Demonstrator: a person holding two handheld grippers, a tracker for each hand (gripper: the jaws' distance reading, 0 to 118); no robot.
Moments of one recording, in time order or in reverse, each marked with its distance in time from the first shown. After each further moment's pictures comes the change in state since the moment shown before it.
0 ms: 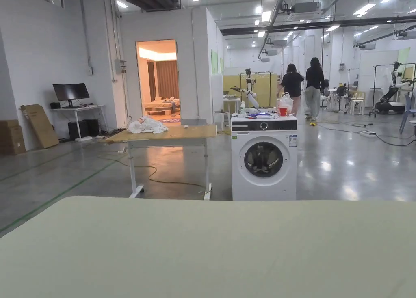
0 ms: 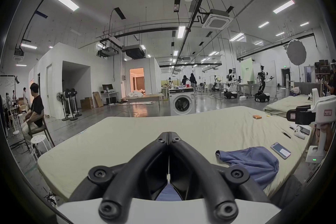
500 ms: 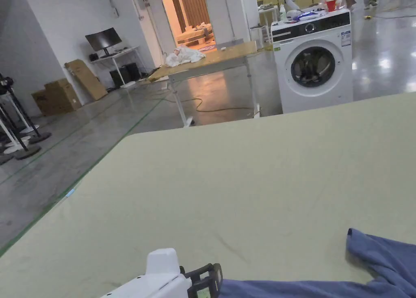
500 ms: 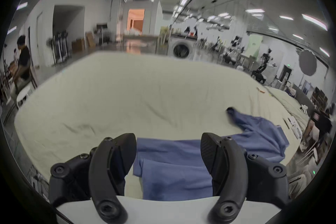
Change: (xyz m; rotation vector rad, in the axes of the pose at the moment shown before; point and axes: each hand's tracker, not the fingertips) left arm -0.075 -0.102 -0.167 -0.594 -0.059 0.239; right arm 0.005 -0.028 -0.005 -0.113 0.023 -0.062
